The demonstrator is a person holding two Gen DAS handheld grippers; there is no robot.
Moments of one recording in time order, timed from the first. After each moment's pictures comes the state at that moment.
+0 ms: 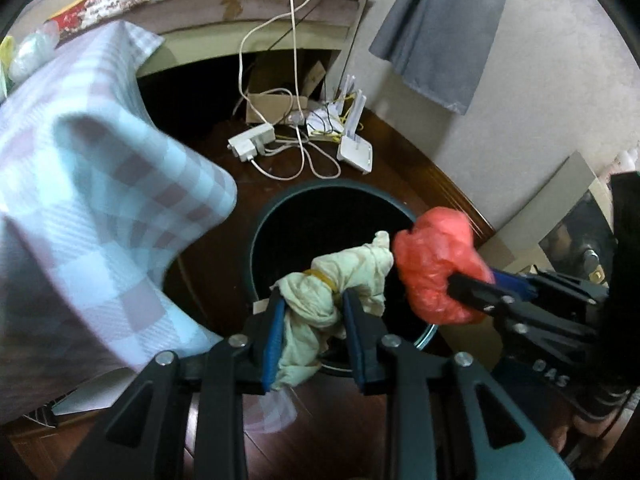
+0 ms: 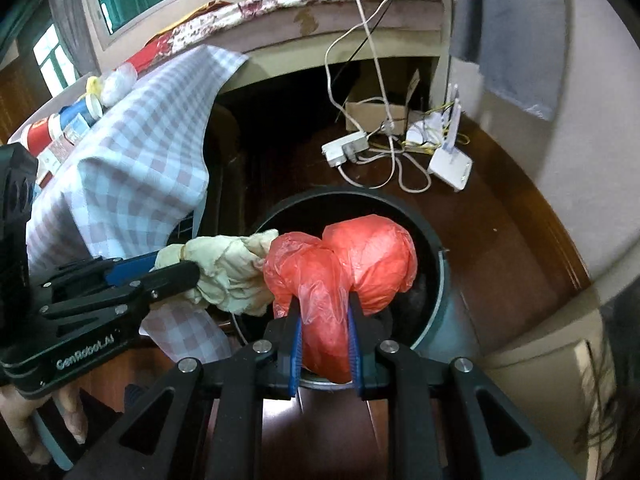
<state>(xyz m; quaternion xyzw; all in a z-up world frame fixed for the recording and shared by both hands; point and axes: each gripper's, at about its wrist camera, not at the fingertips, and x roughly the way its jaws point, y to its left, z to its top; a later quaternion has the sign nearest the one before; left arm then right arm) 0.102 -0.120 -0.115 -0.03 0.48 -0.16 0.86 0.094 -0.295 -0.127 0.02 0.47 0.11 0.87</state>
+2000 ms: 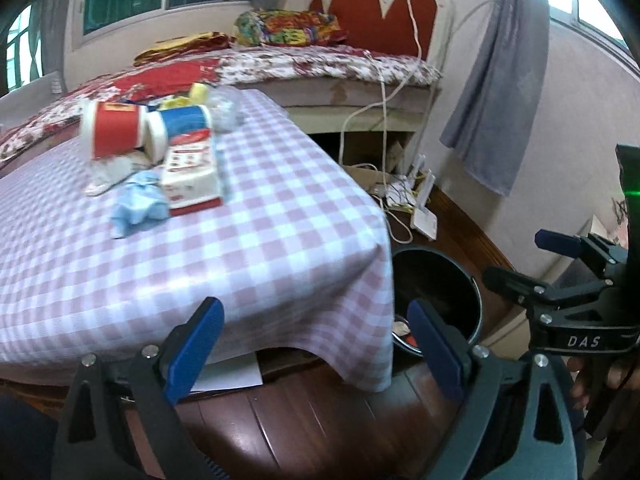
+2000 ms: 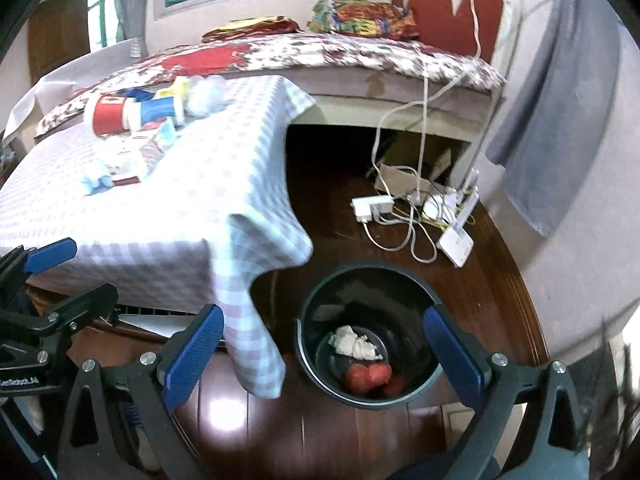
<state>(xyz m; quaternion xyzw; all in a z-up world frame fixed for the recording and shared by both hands) 0.013 0.013 -0.021 -0.04 0.38 -0.04 0.92 0.057 -0.179 -0.012 -0.10 0.40 0.13 0.90</state>
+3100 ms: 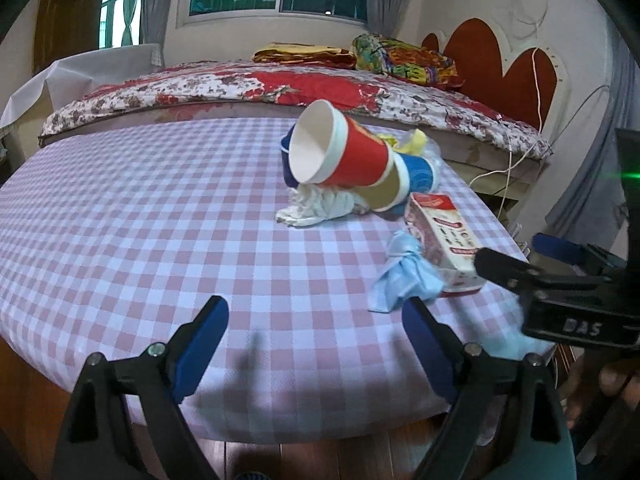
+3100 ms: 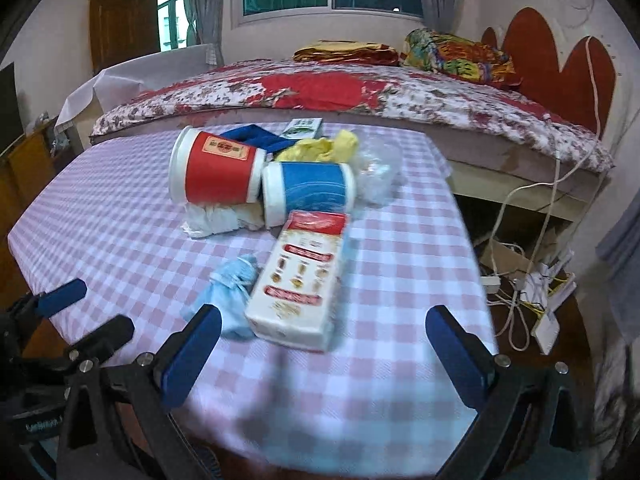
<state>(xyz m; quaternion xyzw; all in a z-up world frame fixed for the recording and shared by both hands) 0.038 0.199 -0.017 -0.11 0.34 0.11 0.93 0.137 0.051 0.004 -0.11 0.36 0.26 0.89</state>
